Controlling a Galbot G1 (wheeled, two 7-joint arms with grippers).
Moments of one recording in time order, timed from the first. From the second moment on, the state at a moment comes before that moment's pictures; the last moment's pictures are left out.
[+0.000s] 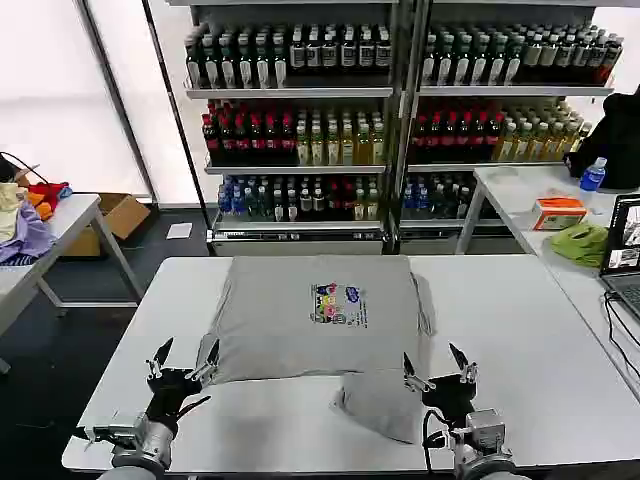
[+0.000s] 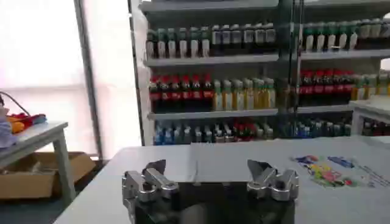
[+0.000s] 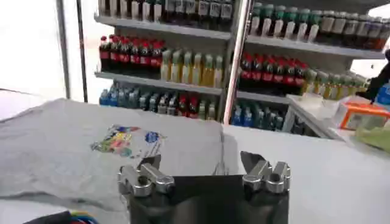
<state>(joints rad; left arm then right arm) 1.52 -1.32 -0.60 -2.11 -0.24 0.28 -0.03 -1.54 1.12 0.32 2.28 0.28 -0.47 0.35</state>
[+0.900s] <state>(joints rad) 1.48 -1.21 -0.58 -2.01 -0.35 0.42 -0.03 -1.58 1.13 0.23 2.27 0.34 -0.52 0.47</state>
